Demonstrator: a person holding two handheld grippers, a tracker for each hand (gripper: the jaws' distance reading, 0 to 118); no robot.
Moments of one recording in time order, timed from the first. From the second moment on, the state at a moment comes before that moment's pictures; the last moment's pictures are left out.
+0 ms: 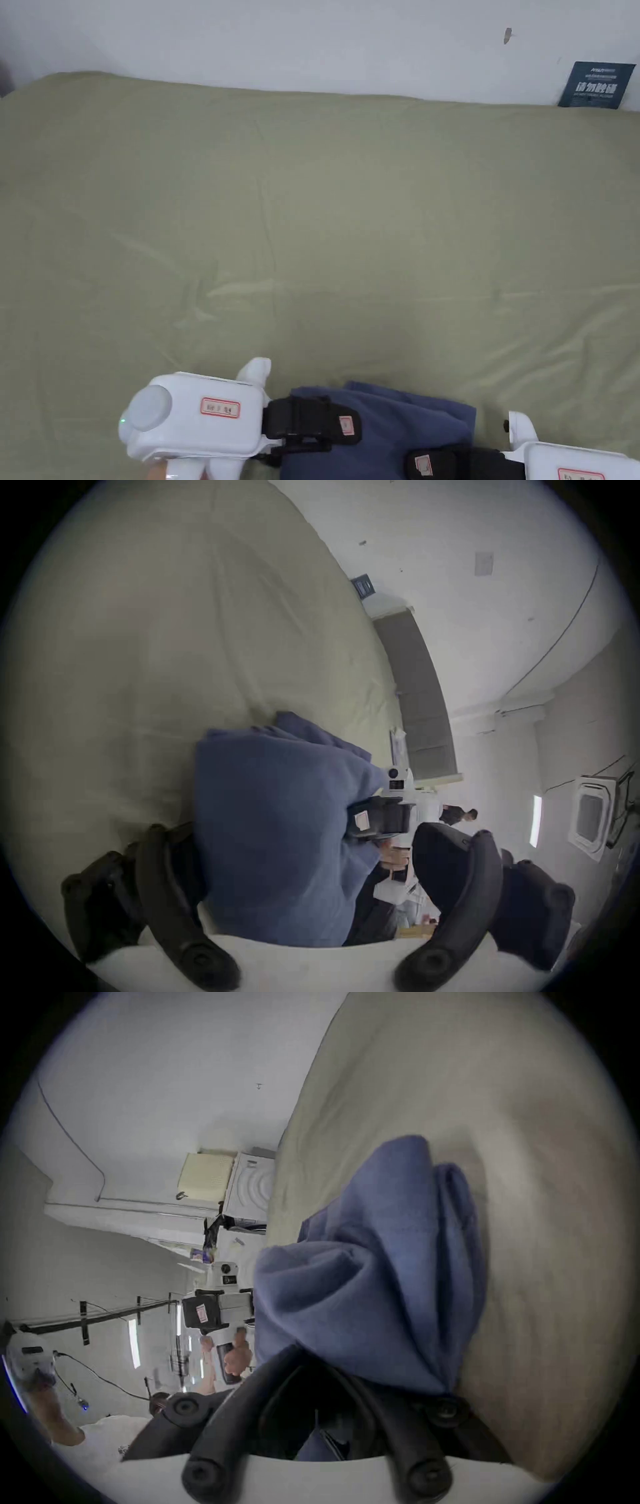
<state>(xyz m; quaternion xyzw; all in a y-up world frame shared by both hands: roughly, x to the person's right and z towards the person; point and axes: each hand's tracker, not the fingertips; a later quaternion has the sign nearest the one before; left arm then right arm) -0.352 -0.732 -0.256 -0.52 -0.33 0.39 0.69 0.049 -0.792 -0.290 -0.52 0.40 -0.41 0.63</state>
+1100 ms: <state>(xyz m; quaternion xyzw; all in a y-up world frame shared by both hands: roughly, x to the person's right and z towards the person) -0.694 -0.625 -0.268 -0.52 -0.04 0.23 0.82 0.048 -0.648 -0.256 -0.44 0.33 -0.28 0.79</state>
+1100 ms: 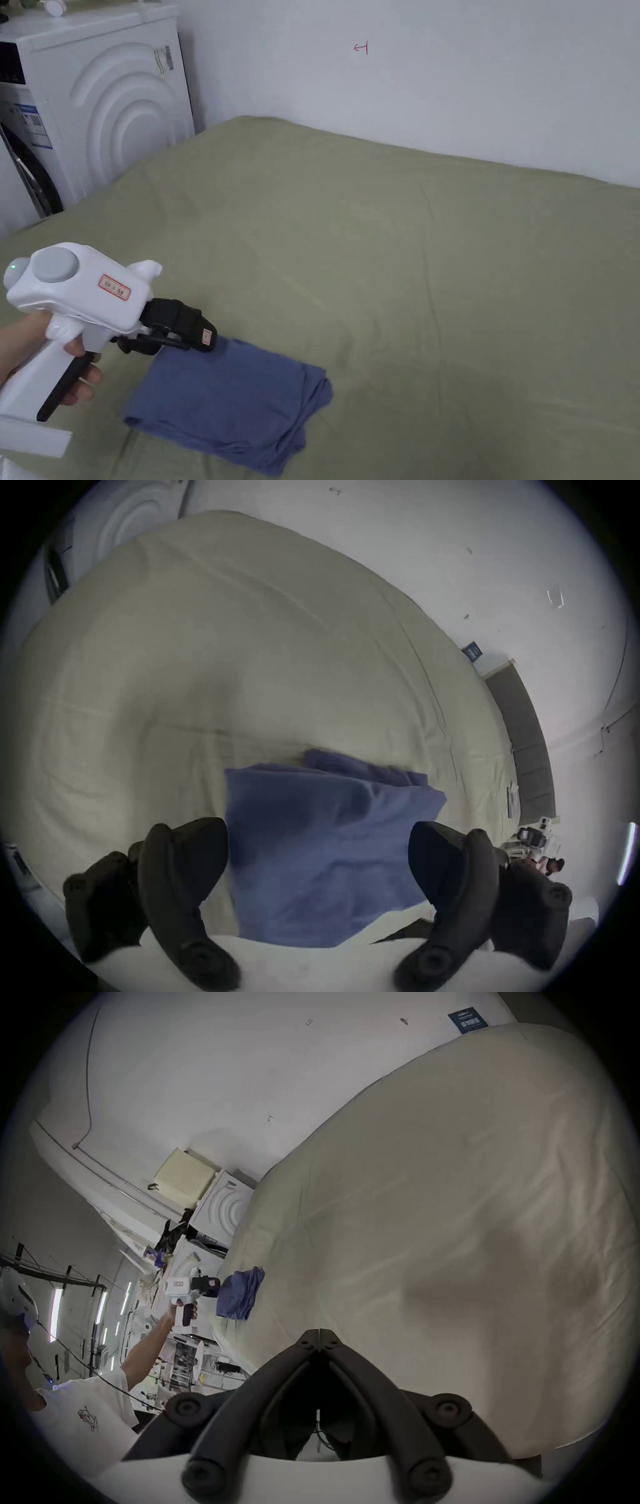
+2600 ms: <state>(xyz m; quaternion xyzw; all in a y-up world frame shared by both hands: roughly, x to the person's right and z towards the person) -0.268 -0.475 -0.195 -0.09 0.08 -0.04 0.99 0.002 -0.461 -0.217 -0.04 0.05 0.03 1.00</state>
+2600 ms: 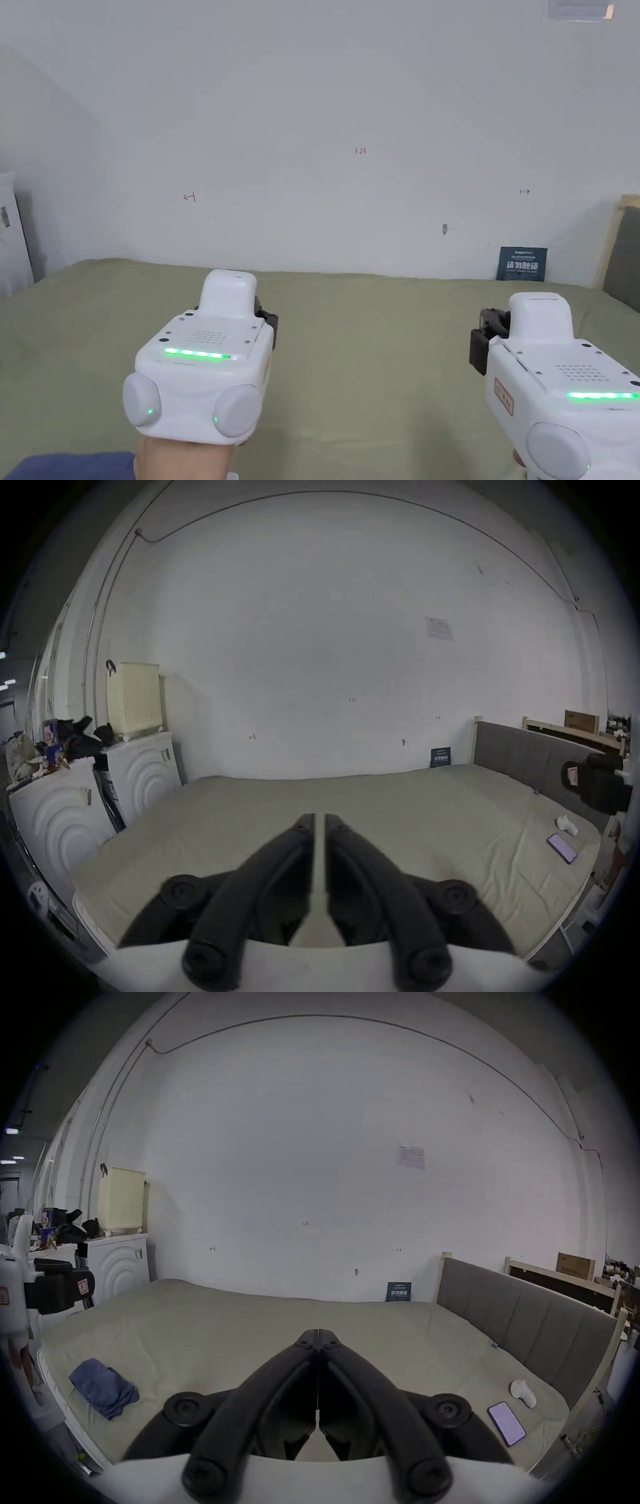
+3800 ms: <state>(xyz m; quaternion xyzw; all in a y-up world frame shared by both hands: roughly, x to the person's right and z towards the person) -0.272 -0.463 -0.191 -0.07 0.07 0.01 0.99 0.003 -0.451 -0.212 -0.03 0.05 0.04 1.00</state>
